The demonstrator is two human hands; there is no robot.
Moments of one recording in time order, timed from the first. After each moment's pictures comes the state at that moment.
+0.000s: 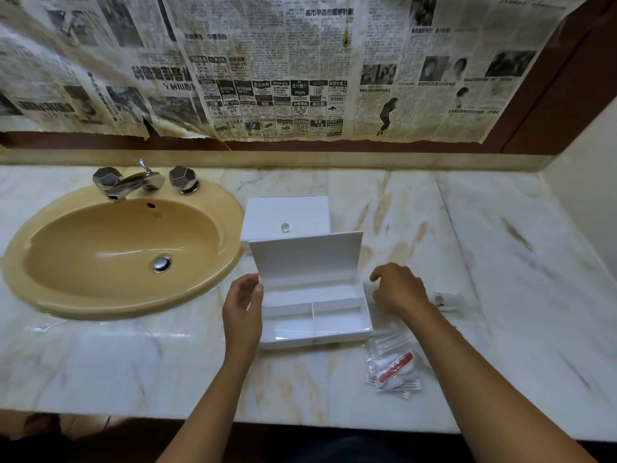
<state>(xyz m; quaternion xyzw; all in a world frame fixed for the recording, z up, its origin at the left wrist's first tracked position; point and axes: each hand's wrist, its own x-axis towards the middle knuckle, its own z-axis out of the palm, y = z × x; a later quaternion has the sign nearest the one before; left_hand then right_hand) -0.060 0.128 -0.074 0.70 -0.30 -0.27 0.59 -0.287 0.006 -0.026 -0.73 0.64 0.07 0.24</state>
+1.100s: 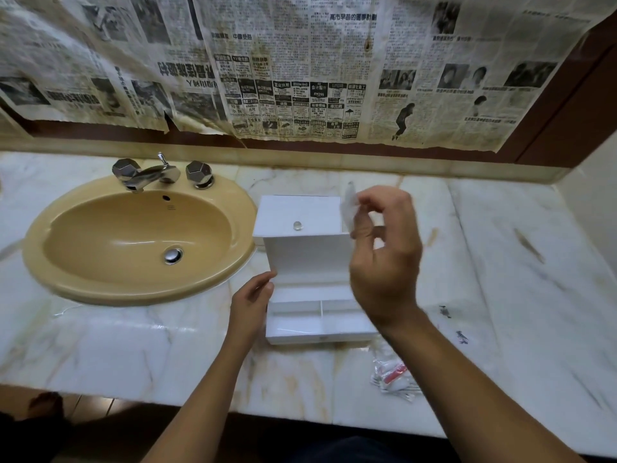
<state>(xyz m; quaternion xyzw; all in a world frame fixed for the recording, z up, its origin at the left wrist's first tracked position) -0.042 0.130 -0.074 0.69 -0.32 -0.37 0.54 -0.219 0.066 0.093 -0.71 0.35 -0.59 0.16</state>
